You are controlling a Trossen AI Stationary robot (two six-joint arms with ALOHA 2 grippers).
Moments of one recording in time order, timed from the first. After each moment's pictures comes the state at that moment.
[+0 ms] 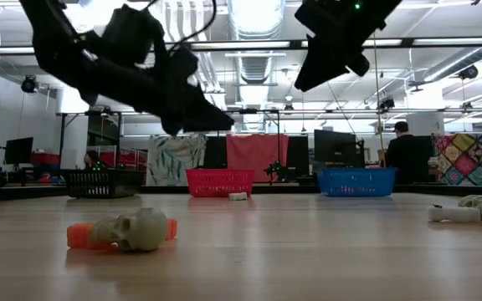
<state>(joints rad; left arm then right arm) 0.07 1.59 0.54 0.75 -0.12 -0.11 0.06 1.38 1.04 -0.46 0.51 0.48</state>
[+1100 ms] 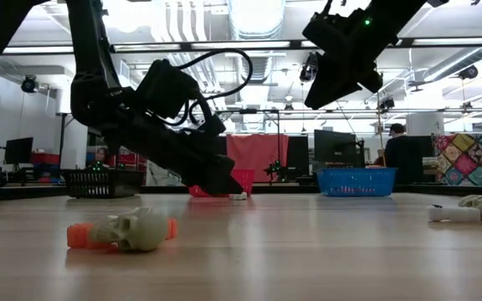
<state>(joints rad) 0.08 2.01 0.67 0.87 -0.49 -0.04 0.09 1.38 0.94 -0.43 0.51 0.60</state>
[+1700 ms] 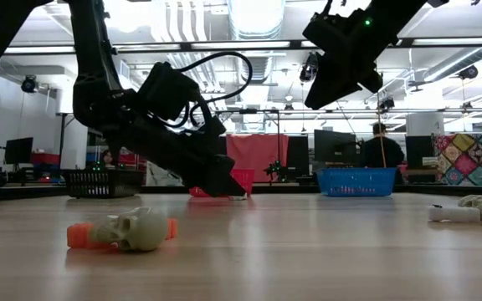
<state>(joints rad) 0.10 2.02 0.67 0.87 -0.43 -0.06 0.09 1.38 0.94 -0.43 0.51 0.60</state>
